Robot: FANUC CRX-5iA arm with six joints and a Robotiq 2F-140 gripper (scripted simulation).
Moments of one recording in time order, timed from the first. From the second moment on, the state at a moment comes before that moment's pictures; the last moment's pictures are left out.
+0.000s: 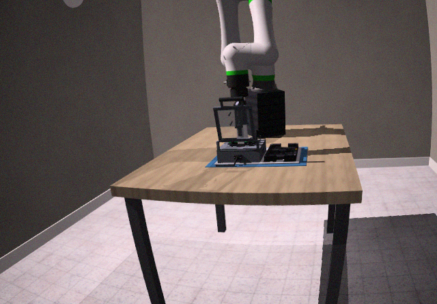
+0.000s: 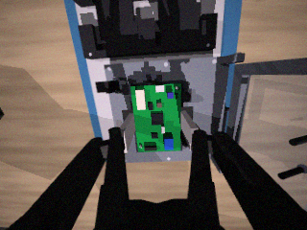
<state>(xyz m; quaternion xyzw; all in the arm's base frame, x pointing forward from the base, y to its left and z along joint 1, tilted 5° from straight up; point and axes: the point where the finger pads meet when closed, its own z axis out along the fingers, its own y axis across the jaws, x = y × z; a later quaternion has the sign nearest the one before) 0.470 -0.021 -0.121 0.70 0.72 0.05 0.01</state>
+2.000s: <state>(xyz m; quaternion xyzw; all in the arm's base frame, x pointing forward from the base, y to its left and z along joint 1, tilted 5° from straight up) 0.469 -0.021 -0.113 0.70 0.72 0.05 0.01</state>
